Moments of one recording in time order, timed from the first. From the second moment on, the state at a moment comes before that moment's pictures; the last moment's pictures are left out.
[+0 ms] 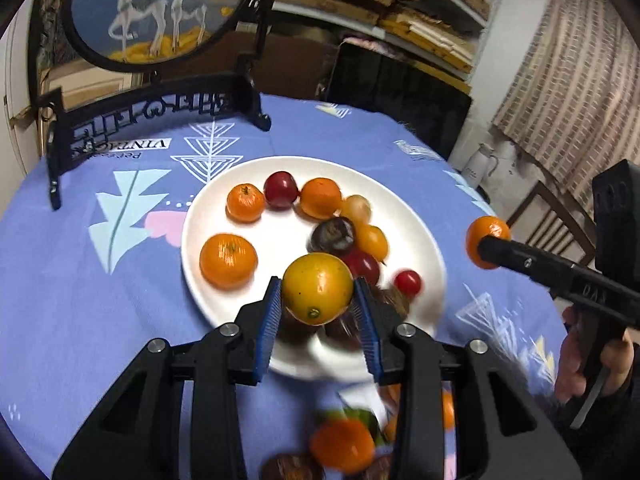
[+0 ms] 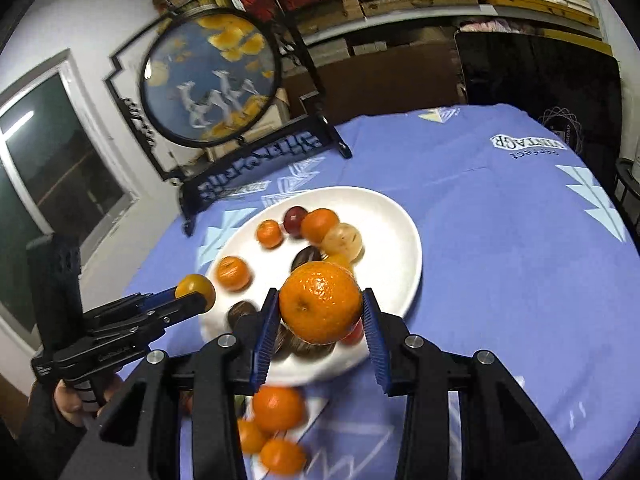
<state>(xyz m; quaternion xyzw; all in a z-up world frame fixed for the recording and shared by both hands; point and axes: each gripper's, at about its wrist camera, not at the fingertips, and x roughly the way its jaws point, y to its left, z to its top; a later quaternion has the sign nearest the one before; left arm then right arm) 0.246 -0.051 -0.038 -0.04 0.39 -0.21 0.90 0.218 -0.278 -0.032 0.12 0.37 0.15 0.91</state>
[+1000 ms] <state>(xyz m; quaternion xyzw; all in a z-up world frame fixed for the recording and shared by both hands) 0.127 -0.021 -0.087 0.12 0.41 -0.19 0.88 0.122 -0.285 -0.088 0.14 0.38 0.14 0.91</state>
